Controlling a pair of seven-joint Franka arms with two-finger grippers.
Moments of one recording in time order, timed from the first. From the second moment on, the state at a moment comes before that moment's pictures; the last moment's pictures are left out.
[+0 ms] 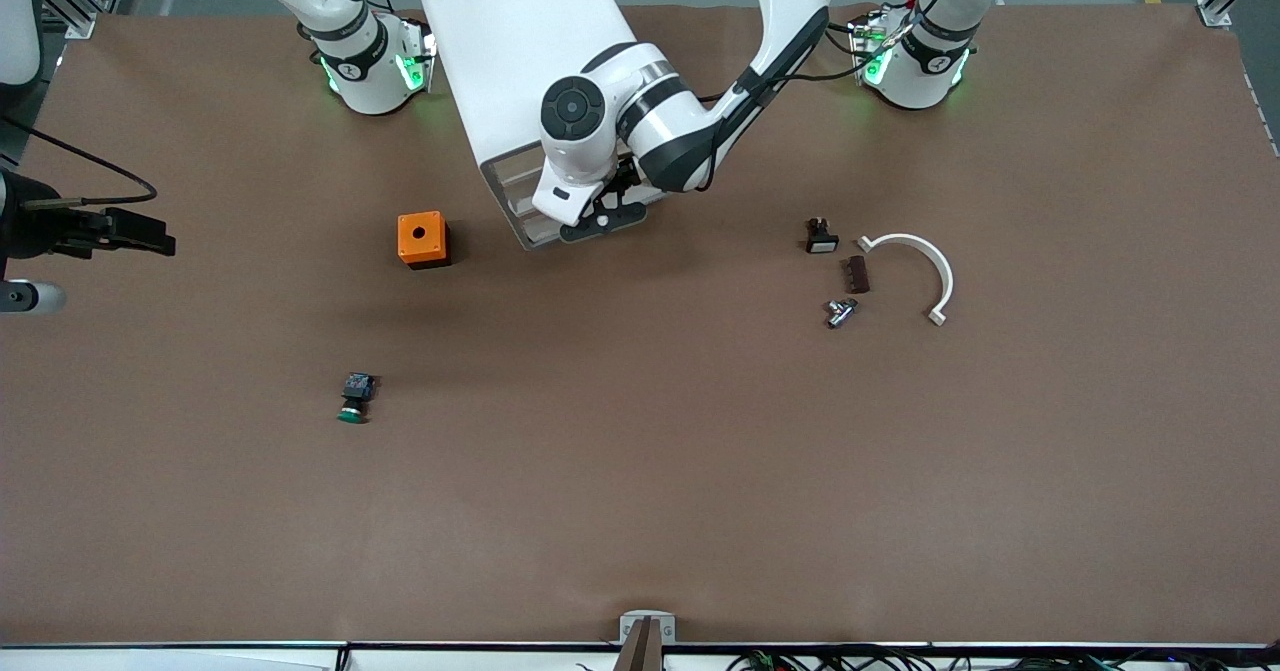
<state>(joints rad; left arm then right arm) -0.84 0.67 -0.22 -1.43 -0.13 2.00 -1.26 0.04 0.19 -0.11 -1.40 0.01 1.38 -0.09</state>
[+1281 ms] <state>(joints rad) -0.75 0.63 -0.21 -1.41 -0.18 2.00 -1.26 0.01 0.17 -0.11 -1.30 0.01 1.28 -0.09</state>
